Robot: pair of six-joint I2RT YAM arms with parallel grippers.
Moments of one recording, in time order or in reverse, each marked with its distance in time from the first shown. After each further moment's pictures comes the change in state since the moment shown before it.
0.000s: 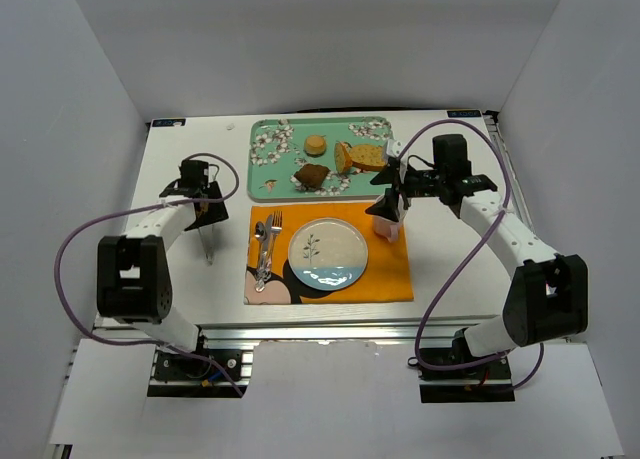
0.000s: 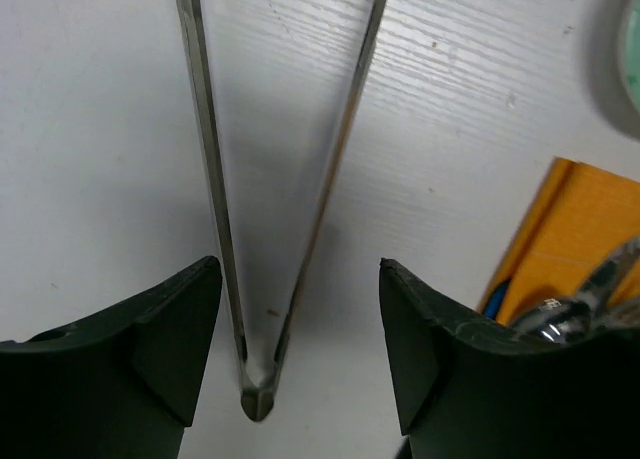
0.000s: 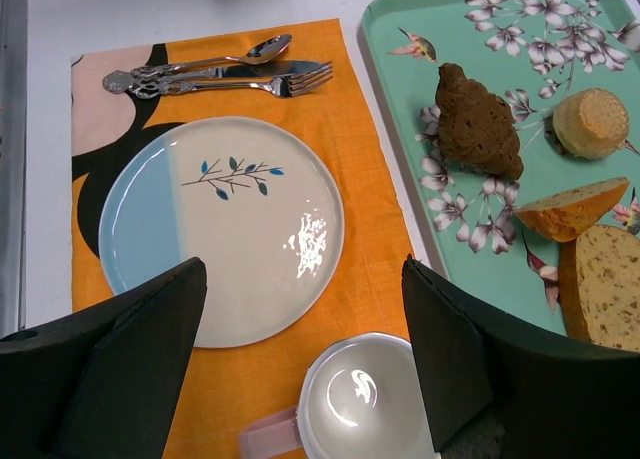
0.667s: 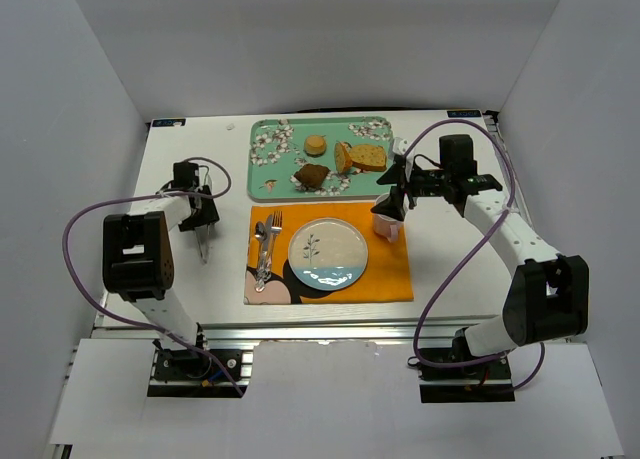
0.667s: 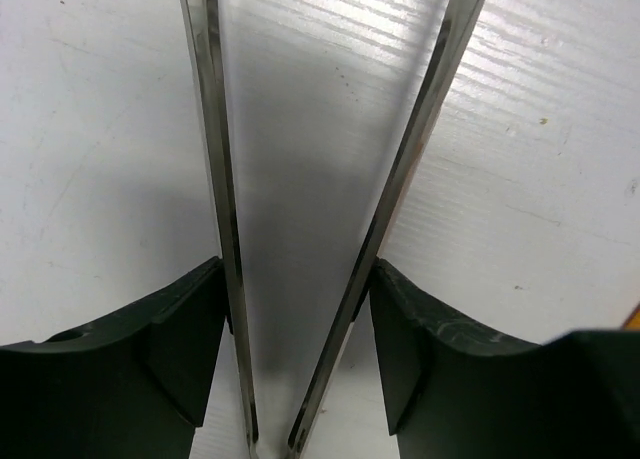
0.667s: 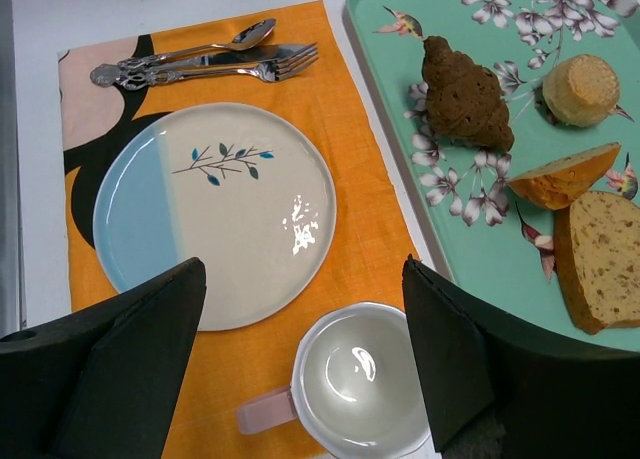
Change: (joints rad) left arm 0.090 0.211 0.052 0.096 0.023 0.082; right arm -0.042 -0.002 0.000 -0.030 0.001 0.001
